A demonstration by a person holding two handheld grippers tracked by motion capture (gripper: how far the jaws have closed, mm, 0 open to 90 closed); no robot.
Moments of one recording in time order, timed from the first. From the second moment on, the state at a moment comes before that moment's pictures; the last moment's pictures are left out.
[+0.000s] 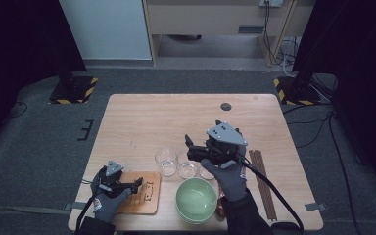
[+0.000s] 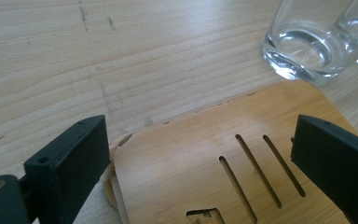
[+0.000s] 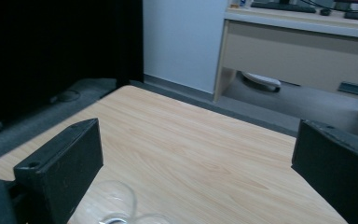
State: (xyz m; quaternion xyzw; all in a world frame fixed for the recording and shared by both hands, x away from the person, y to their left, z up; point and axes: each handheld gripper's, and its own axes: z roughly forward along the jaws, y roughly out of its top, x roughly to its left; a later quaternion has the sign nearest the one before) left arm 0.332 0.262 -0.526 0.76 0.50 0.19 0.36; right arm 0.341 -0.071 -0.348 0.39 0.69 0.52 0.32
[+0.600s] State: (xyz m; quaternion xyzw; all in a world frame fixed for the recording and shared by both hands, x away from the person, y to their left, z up) left arm 0.336 0.261 -0.533 0.77 0.50 0.19 0.34; right arm 0.324 -0.006 -0.345 0.37 0.70 0.54 0.29
